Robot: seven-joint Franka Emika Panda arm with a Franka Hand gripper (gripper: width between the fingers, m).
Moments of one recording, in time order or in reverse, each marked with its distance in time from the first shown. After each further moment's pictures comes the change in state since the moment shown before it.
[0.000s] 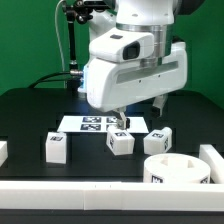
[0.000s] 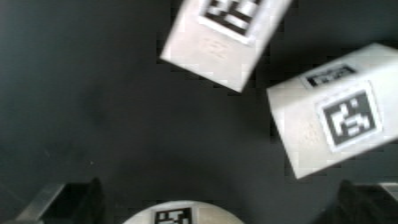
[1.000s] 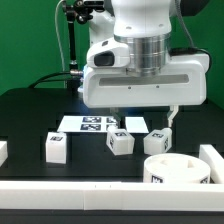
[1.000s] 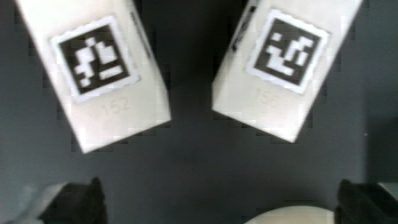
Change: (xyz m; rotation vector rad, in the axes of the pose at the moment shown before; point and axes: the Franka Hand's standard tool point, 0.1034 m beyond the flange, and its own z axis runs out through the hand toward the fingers) arm 0.001 -0.010 0.012 0.096 -0.041 0.788
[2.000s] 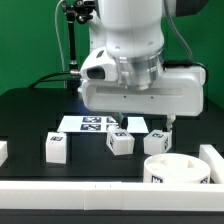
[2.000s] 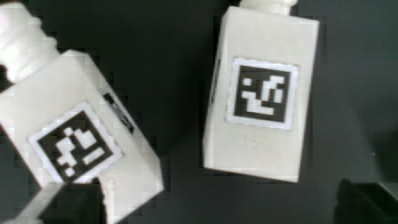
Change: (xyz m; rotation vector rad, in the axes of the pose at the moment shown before) arm -0.007 -0.001 0.012 0.055 -0.294 0.180
